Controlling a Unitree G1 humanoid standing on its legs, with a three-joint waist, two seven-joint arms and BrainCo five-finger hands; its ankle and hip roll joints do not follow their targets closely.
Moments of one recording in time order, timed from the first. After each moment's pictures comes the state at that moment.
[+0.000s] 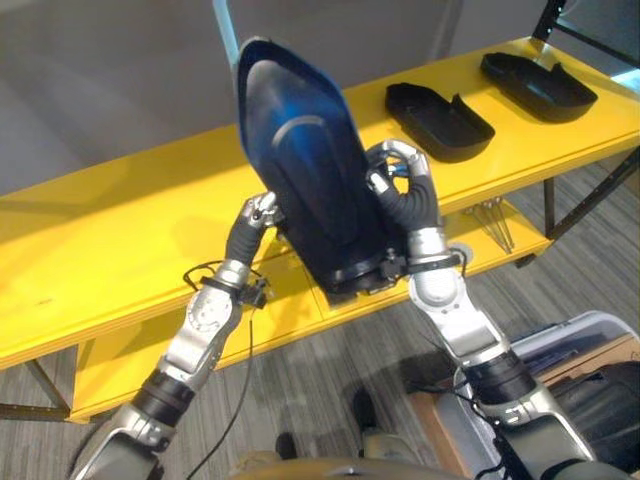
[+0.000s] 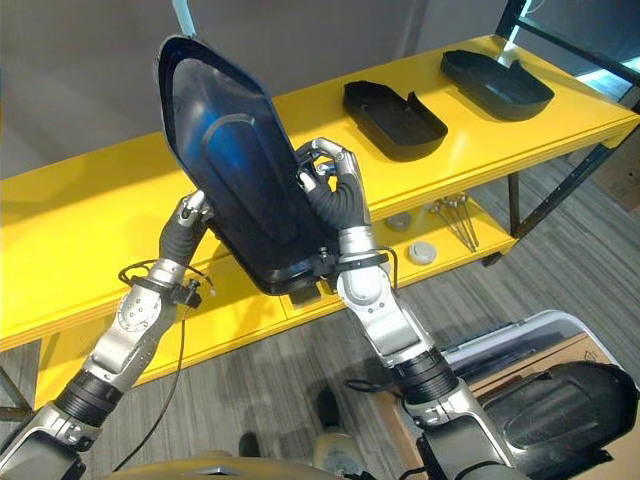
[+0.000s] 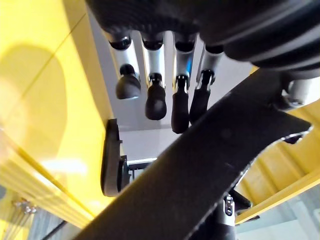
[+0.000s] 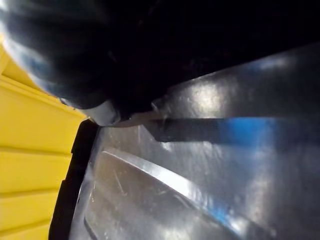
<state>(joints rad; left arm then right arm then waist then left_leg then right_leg) -0.25 0.38 -0.37 0.01 -0.36 -0.30 0.10 -0.37 -0.46 0.33 -0.18 -0.14 -0.17 -0.39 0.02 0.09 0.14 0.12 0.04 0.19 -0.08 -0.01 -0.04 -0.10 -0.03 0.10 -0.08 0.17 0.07</state>
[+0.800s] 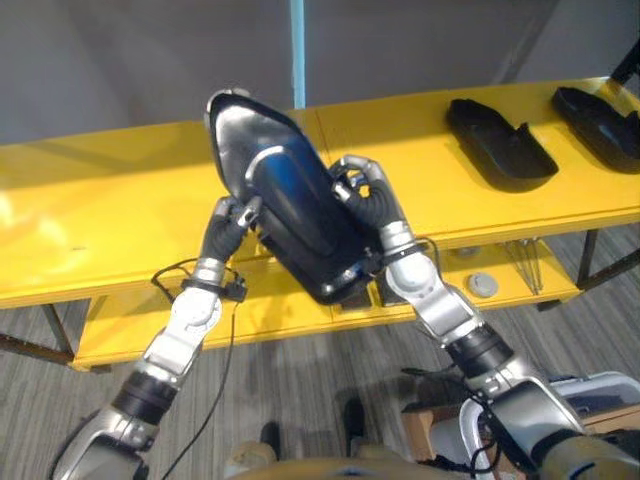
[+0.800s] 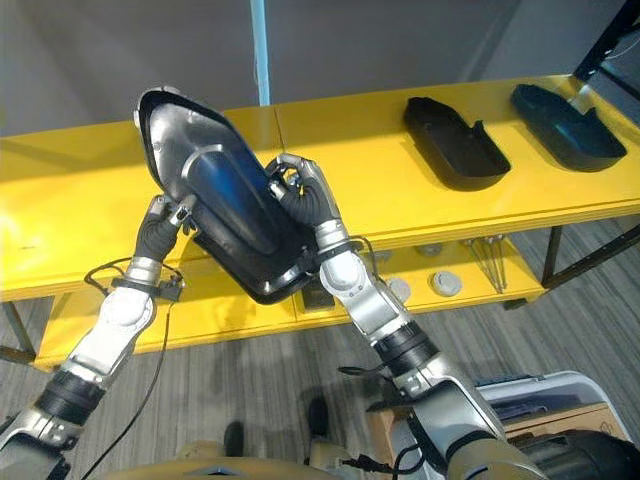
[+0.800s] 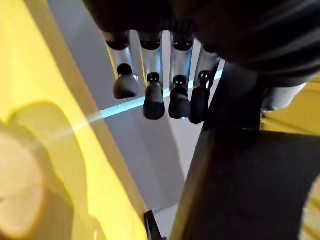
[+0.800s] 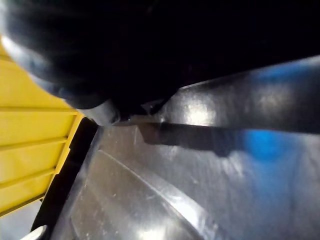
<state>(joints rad) -0.31 0.42 -0.33 0.09 -0.10 -0.27 0.30 -0.58 -0.41 0.45 0.13 -0.14 -0.20 -0.36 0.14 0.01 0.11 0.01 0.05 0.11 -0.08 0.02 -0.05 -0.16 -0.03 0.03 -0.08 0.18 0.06</state>
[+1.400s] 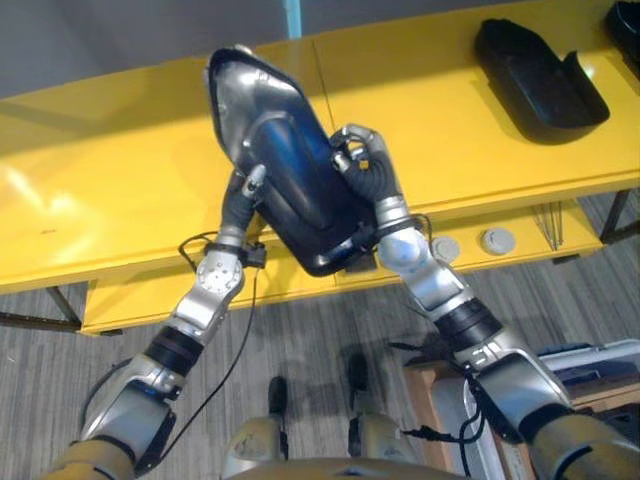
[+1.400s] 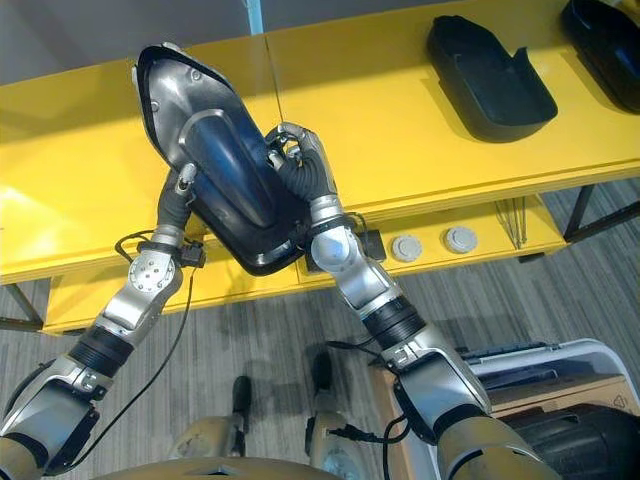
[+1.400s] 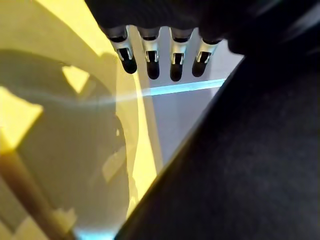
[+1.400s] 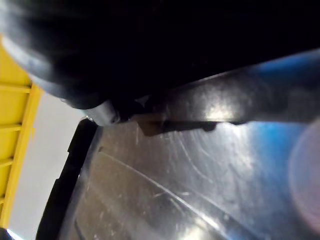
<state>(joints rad) -0.52 0.35 -0.41 0.26 -0.37 -0.26 0.31 -0.68 -0.38 0.47 0.17 -0.07 -0.17 -0.40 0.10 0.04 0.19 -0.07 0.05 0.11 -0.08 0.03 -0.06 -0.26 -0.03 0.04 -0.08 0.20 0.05</state>
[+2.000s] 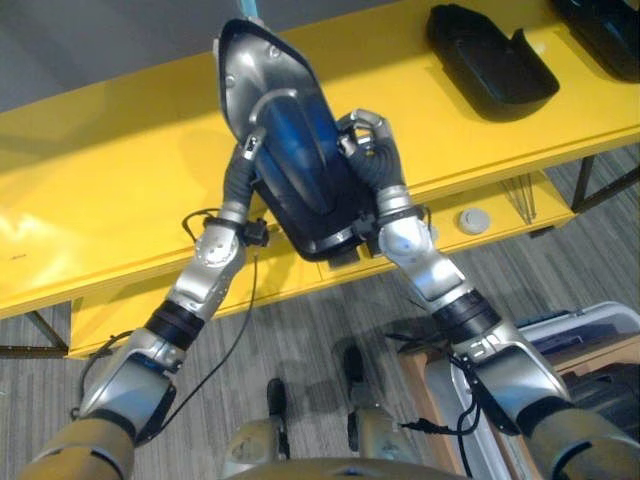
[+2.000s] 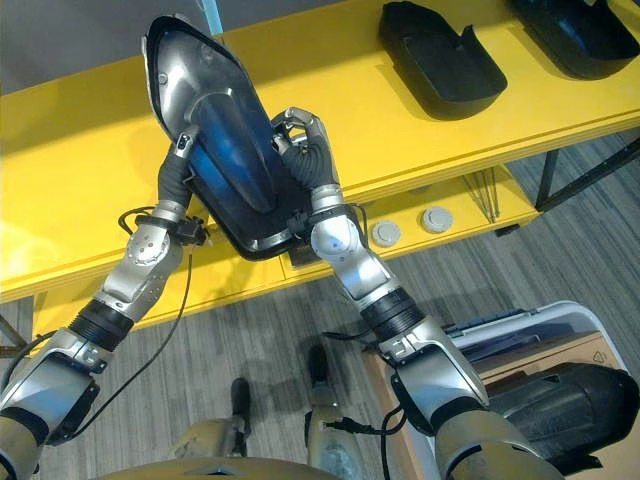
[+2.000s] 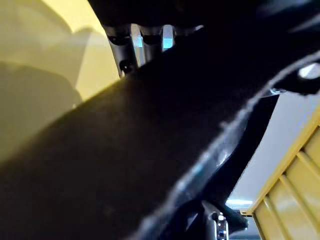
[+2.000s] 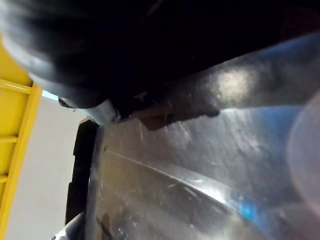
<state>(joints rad) -0.65 0.40 -0.45 0.33 -0.61 -0.28 0.18 -0.72 -0.37 0.46 0.17 0.07 -0.14 -0.40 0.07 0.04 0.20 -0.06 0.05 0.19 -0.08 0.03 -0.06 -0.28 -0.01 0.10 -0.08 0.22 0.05</state>
